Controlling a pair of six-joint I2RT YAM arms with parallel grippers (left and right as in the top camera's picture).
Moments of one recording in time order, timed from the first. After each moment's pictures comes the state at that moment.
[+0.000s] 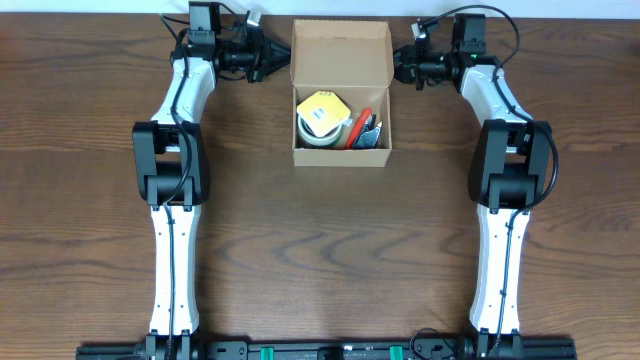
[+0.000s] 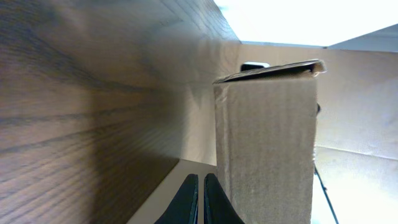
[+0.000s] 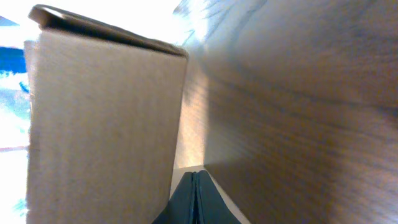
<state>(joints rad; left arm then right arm) -0.04 2.77 2.37 -0.41 1.24 -0.80 -0.02 2.65 2.16 -0.37 -1.17 0.66</state>
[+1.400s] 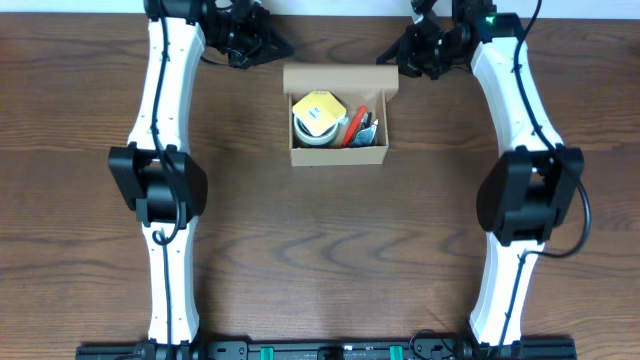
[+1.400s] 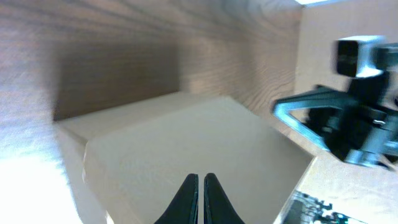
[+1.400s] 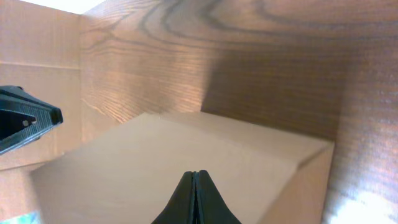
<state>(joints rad) -0.10 2.46 2.60 -1.33 0.85 -0.29 0.08 2.25 2.16 -0.99 -0.74 0.31</state>
